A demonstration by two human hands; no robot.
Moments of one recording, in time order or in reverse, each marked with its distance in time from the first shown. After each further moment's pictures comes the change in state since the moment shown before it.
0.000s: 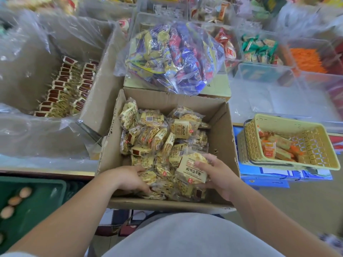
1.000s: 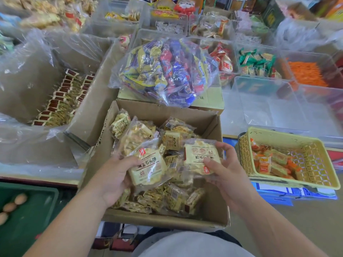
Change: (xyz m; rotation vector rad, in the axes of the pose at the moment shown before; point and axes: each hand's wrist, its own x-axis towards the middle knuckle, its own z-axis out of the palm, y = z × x) left_hand -0.068 0.059 0.005 -1.530 0.302 0.447; right_hand -0.048 -0.053 -0.027 0.206 0.022 -0.391
